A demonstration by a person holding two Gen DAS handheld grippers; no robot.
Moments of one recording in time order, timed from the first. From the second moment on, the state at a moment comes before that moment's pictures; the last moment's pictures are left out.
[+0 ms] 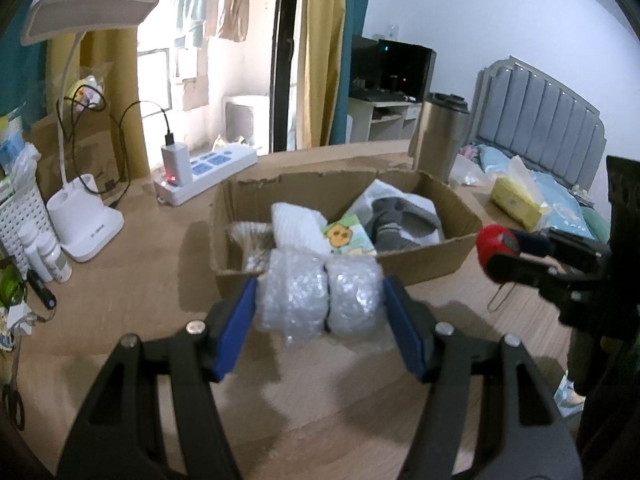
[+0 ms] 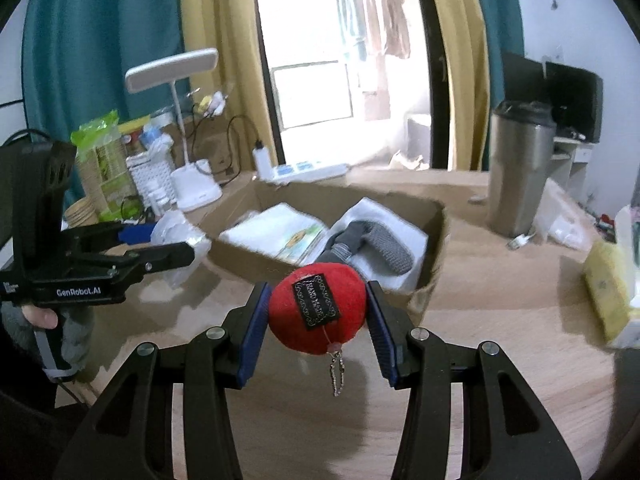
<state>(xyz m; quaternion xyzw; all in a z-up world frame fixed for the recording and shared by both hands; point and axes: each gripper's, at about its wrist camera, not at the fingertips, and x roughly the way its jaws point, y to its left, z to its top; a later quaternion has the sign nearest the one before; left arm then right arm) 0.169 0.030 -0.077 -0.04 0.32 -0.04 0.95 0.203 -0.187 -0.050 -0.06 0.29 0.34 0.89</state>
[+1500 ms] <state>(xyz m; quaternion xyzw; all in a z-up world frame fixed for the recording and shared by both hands) 0.210 0.028 -0.050 -0.07 0.27 -0.05 0.96 0.255 -0.173 -0.038 -0.03 0.24 0.33 0.91</state>
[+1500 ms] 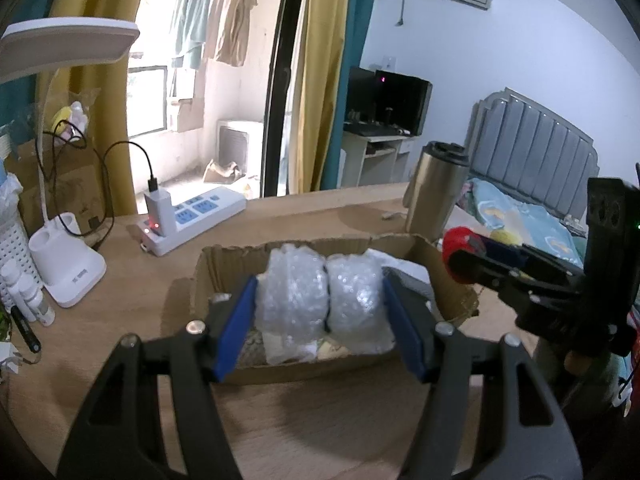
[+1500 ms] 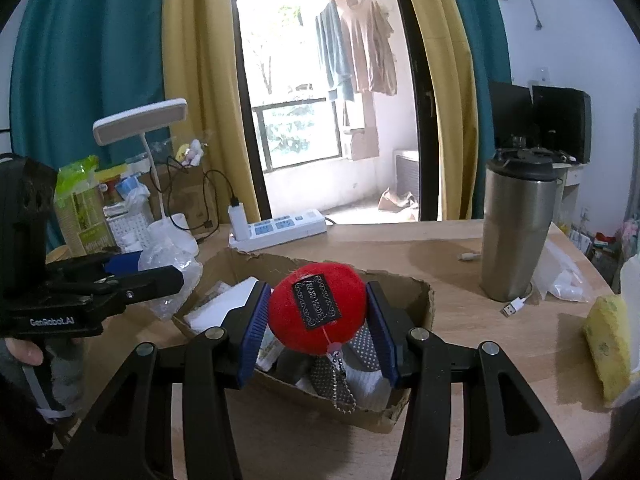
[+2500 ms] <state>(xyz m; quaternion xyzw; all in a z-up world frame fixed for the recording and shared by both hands) 0.260 0.013 -0.067 -0.07 0.30 -0.04 0.95 0.275 -0.200 -0.041 -0.01 0.23 0.33 0.92</state>
